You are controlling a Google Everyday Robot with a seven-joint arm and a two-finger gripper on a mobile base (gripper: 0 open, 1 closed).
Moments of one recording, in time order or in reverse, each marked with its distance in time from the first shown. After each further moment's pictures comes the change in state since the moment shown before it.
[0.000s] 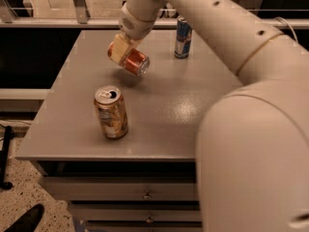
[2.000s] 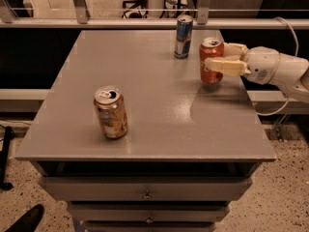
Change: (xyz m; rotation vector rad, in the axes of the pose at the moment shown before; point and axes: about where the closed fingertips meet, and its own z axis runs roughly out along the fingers) arm 0.207 -0.093 -0.140 -0.074 -1.138 -0.144
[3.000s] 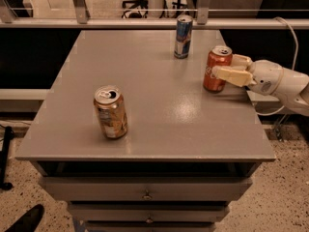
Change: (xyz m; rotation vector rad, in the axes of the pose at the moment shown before) arm 0.035 -0.004 -0.023 -0.021 -0.063 0.089
